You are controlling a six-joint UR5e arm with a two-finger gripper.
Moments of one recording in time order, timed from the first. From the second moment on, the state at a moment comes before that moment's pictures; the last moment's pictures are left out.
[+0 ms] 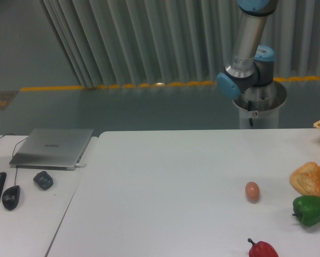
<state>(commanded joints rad) 2.85 -1.90 -1.43 -1.33 1.36 0.87</state>
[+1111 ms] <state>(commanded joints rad) 2.75 -2.01 -1.47 -1.24 1.39 0.78</state>
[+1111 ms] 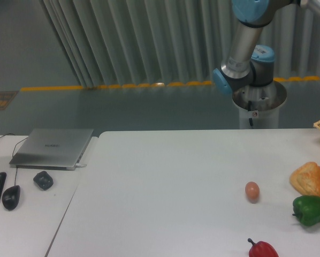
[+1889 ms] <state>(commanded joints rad) 2.75 -1.99 -1.47 -1.21 1.41 0.79</state>
